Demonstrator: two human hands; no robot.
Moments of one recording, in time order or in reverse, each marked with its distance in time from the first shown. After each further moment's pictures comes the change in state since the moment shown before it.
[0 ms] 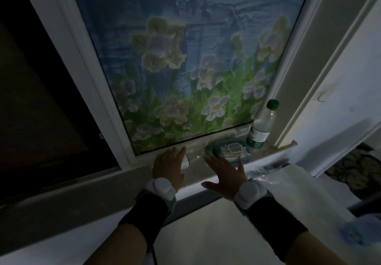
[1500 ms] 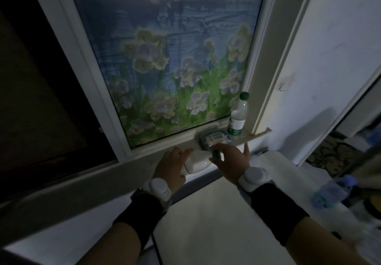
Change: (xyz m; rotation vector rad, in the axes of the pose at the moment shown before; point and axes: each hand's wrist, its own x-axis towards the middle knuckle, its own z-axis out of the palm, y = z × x) left_hand -0.080 0.043 -0.039 -0.100 0.088 0.266; right_hand -0.087 -0.006 -0.037 0.240 0.374 0.230
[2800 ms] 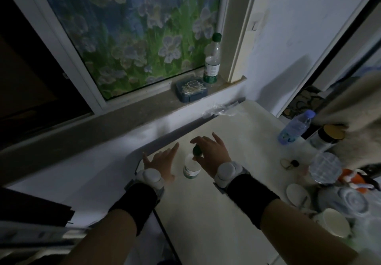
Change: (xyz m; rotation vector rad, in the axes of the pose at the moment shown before) left_hand -0.111 0.037 0.106 0.088 -0.399 -0.113; right_hand -0.130 0.044 0.064 -0.076 -0.164 -0.103
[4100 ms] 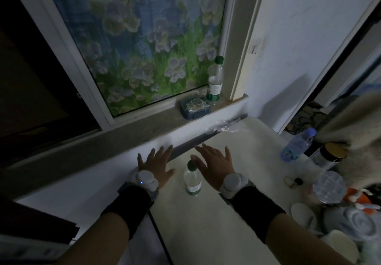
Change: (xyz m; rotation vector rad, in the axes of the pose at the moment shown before) left_hand -0.001 -0.010 -0.063 0.006 0.034 -0.080; right_hand 0.006 -0.002 -0.008 0.088 0.044 0.065
